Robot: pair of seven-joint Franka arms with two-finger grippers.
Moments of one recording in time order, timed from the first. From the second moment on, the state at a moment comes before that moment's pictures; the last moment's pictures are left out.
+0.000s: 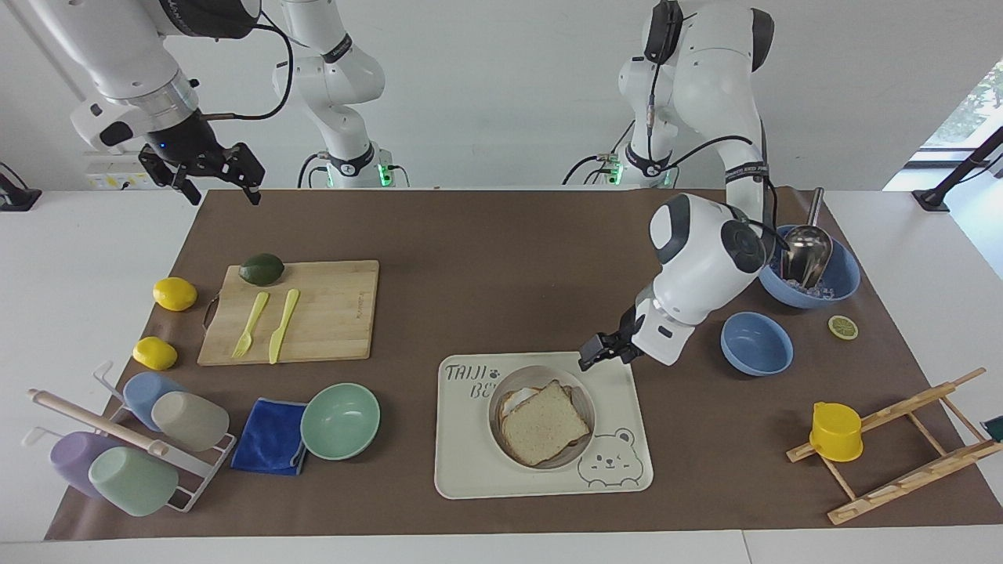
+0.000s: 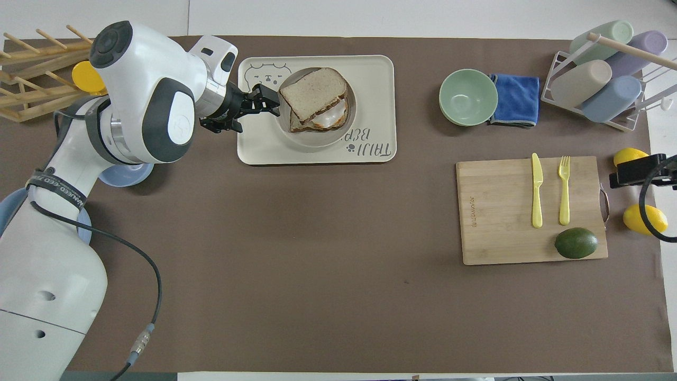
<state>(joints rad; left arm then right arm) -0.37 0.46 0.05 -1.48 -0.36 2.02 -0.36 0.11 -0.09 -0.19 -1.68 0.01 1.54 -0.03</state>
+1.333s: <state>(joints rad) -0.29 -0.06 0.16 -1.62 -0.09 1.48 -0.12 0.11 -0.09 -0.19 -1.68 0.01 1.54 -0.03</state>
